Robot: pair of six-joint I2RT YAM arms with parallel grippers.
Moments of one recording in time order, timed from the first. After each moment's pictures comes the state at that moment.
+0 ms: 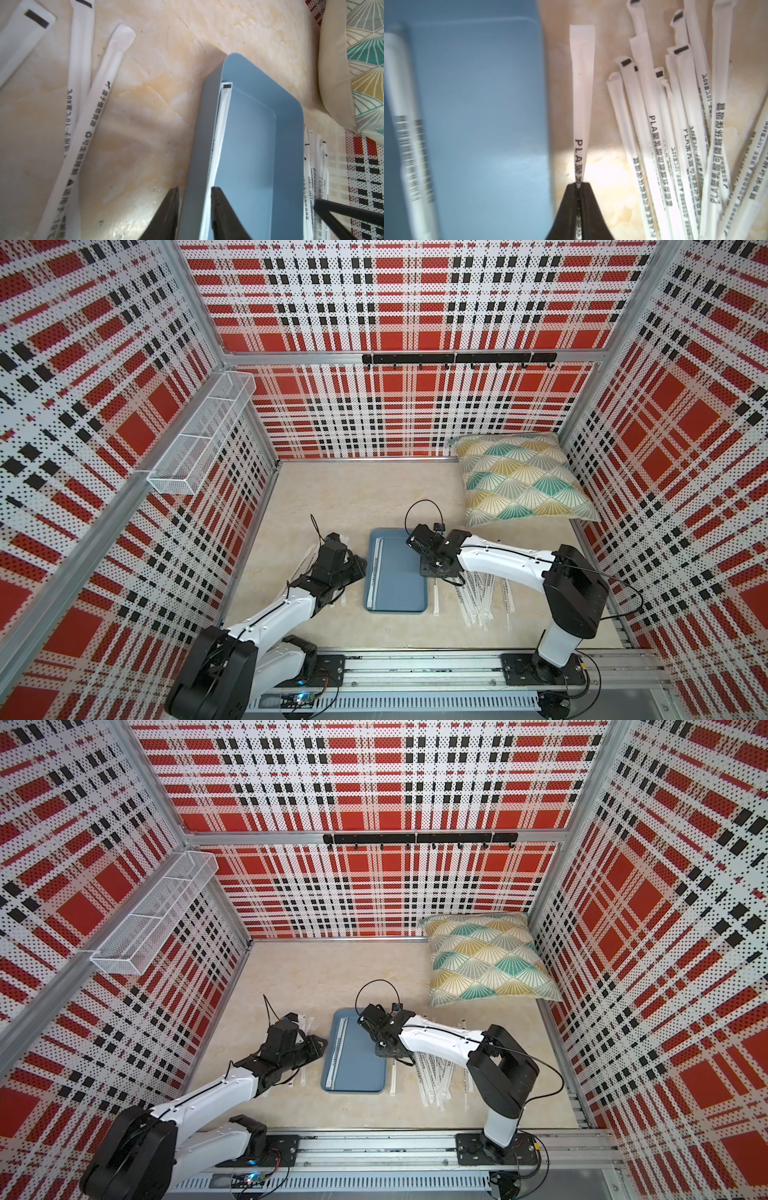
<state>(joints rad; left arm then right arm) -0.38 1.12 0.37 -0.02 0.13 -0.77 0.94 1.73 1.26 -0.80 0.25 0.97</state>
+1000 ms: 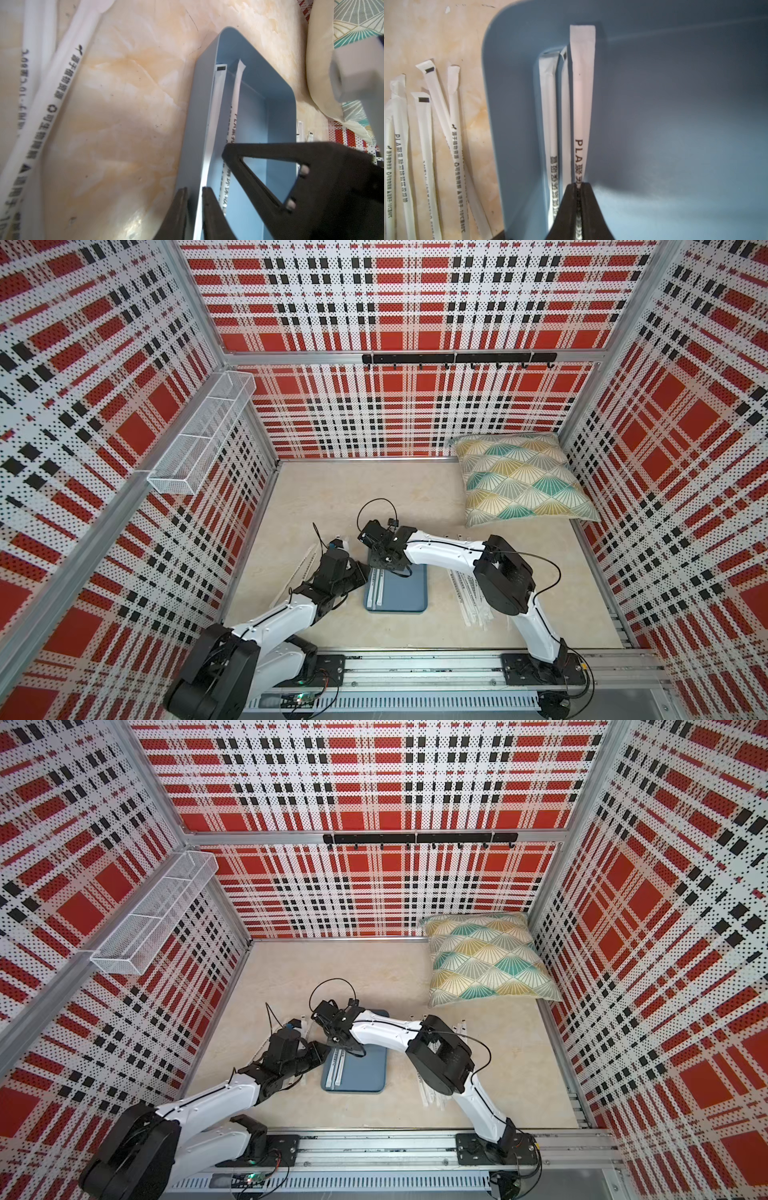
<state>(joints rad) -0.42 1.12 0.28 0.11 0.15 -0.83 1.02 2.21 1.73 -0.69 0.18 1.11</state>
